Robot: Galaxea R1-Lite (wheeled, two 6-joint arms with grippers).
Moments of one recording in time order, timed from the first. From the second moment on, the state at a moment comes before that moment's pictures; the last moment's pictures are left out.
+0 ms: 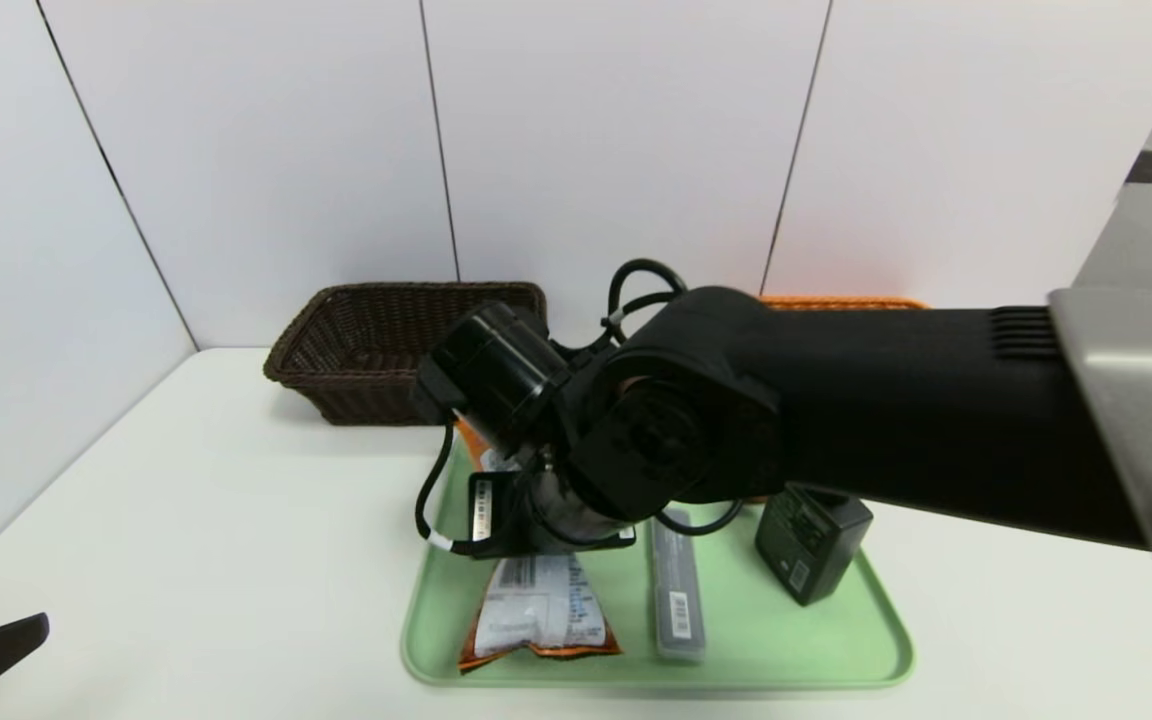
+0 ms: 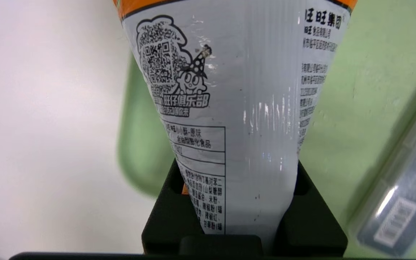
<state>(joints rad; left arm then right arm) -0.02 0.70 -0.75 0.50 -0.10 -0.16 0.99 2.17 -1.95 0.75 -0.20 0.71</state>
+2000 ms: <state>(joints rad) -0.02 0.70 -0.72 0.50 -0.10 -0.16 0.17 2.00 -1.91 0.45 0.03 1.29</state>
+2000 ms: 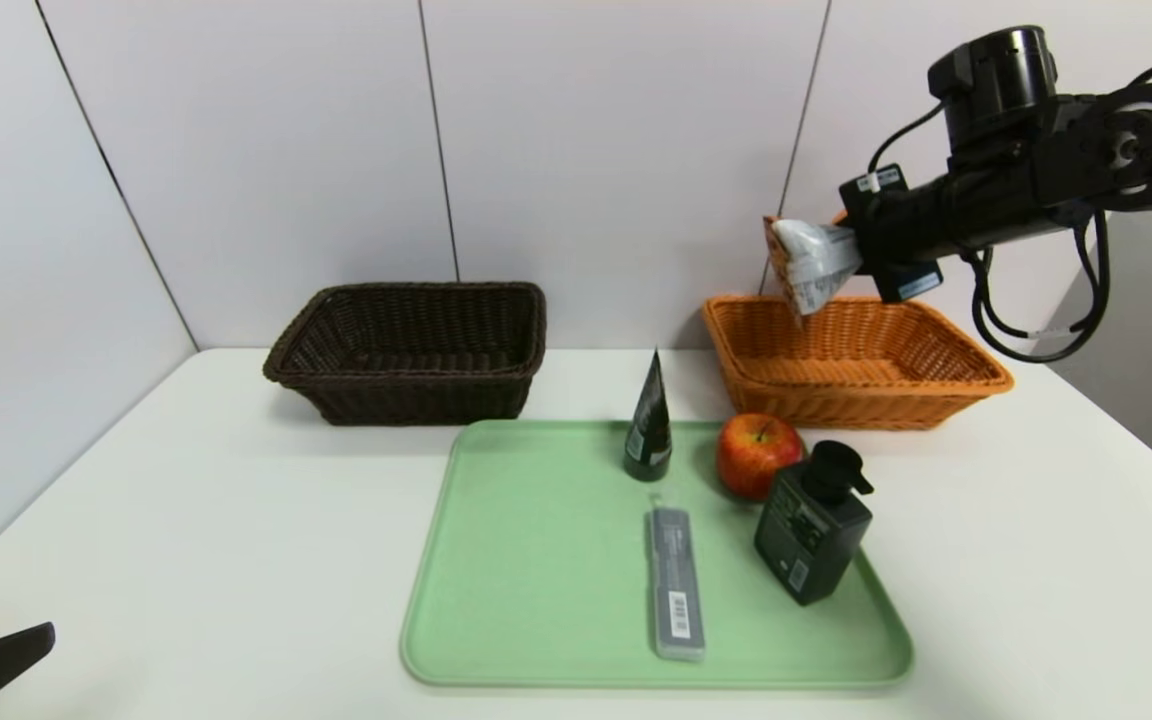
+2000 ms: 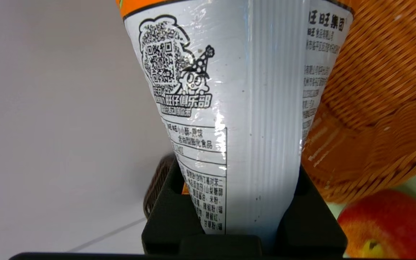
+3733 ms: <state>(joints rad) -0.02 0.68 -0.70 0.50 -0.13 -0.16 0.08 2.06 -1.95 0.49 0.08 1.23</state>
